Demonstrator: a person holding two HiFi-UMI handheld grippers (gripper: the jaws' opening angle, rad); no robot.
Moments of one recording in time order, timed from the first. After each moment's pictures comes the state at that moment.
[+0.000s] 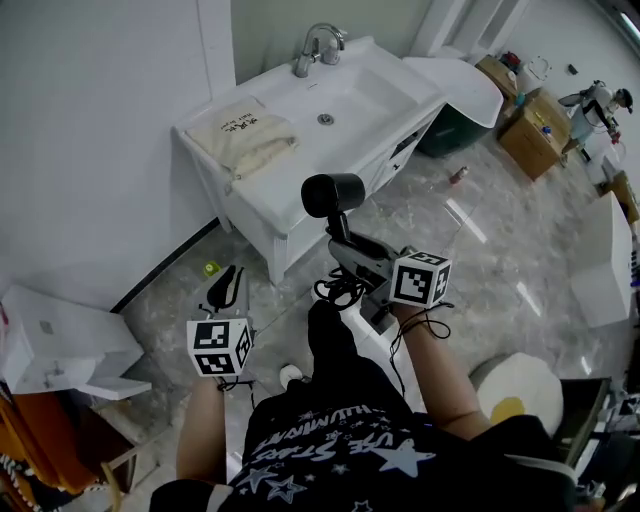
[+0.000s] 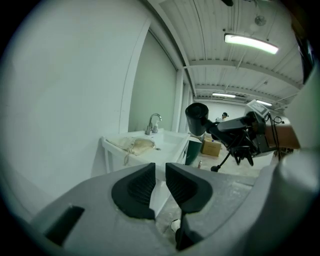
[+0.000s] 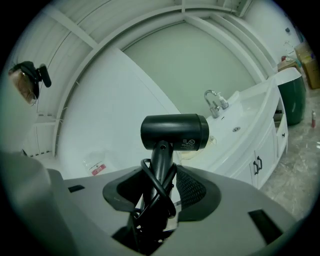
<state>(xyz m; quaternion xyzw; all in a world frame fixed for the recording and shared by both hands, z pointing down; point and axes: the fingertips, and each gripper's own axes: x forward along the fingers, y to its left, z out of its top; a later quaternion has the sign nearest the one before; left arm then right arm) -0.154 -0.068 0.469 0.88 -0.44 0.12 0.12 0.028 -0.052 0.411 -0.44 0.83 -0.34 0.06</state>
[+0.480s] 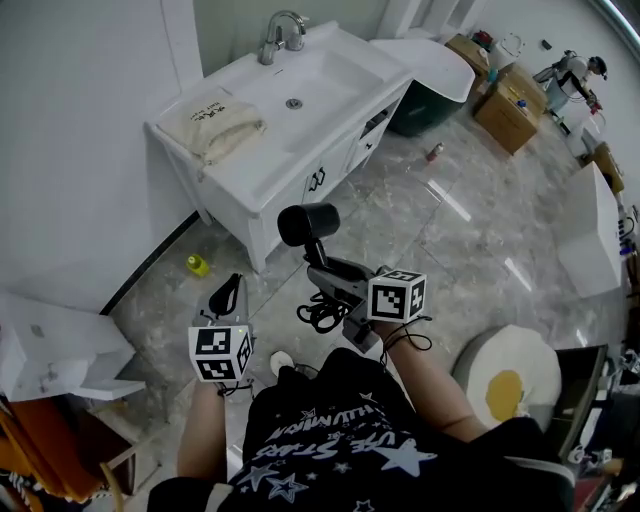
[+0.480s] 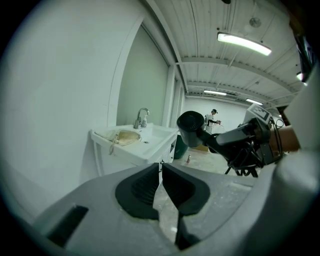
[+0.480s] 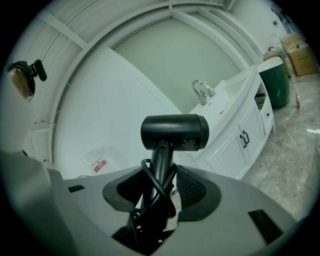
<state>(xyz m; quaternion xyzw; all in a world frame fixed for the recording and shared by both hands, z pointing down) -0.122 0.018 0.479 0.90 -0.39 0.14 0.13 0.017 0.057 0.455 -0.45 0.80 -0.40 0.05</state>
